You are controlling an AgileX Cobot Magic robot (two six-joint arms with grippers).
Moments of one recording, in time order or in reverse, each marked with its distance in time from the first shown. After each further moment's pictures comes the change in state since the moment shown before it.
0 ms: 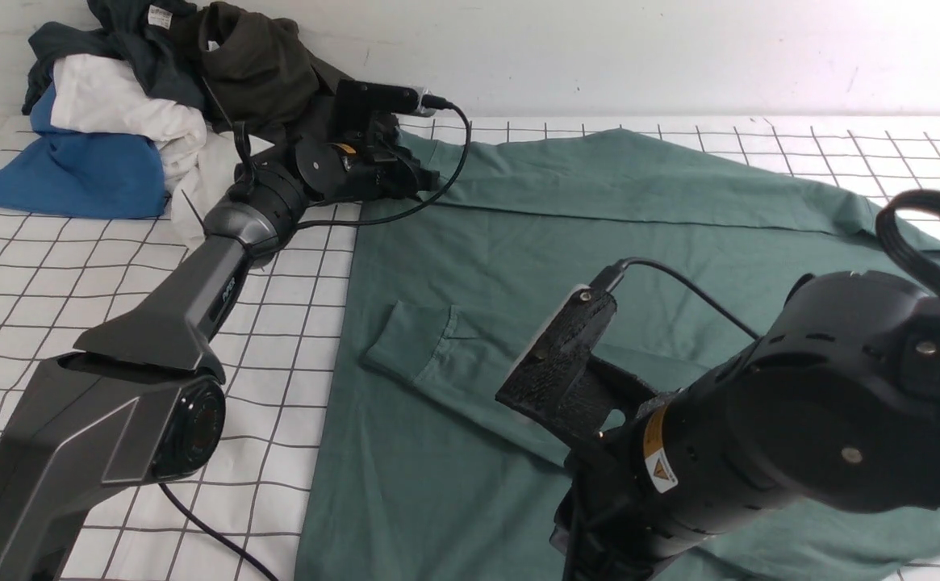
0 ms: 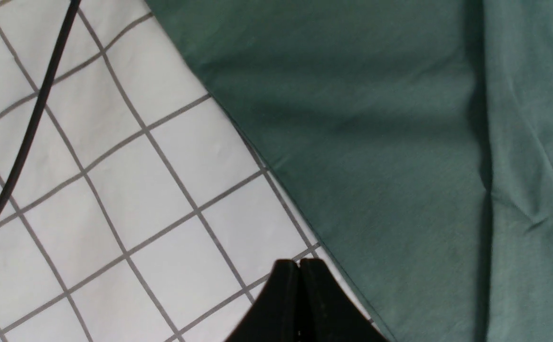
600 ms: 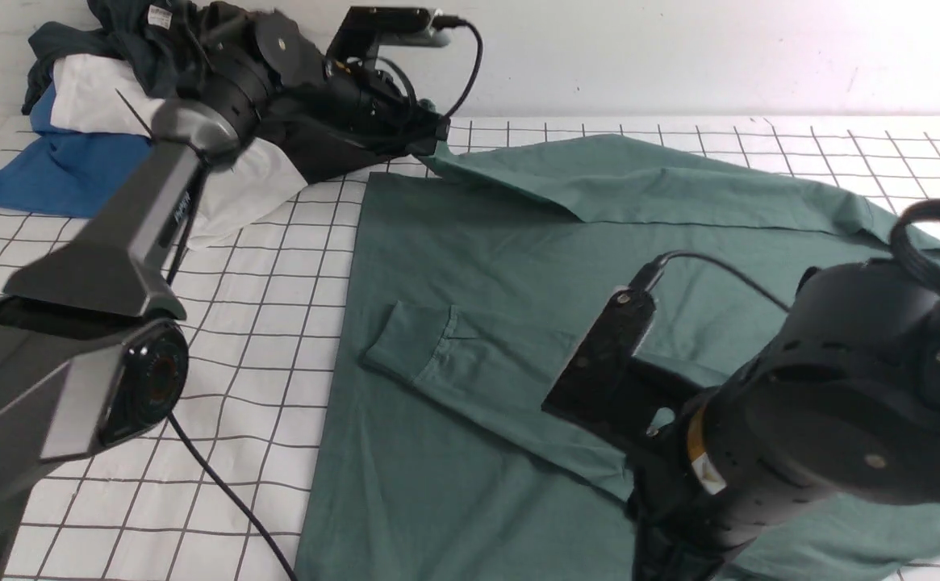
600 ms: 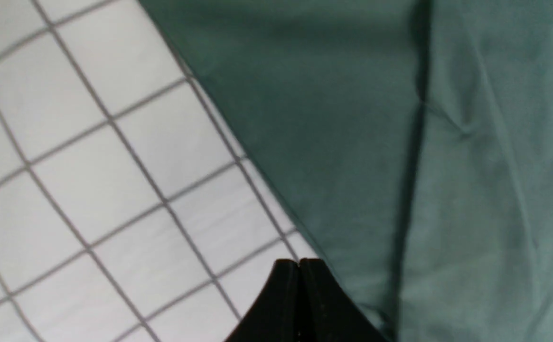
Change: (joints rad) right arm -0.021 -0.029 0.002 -0.206 0.169 0.095; left arm -0.002 -0.256 0.000 0.013 0.605 -0.134
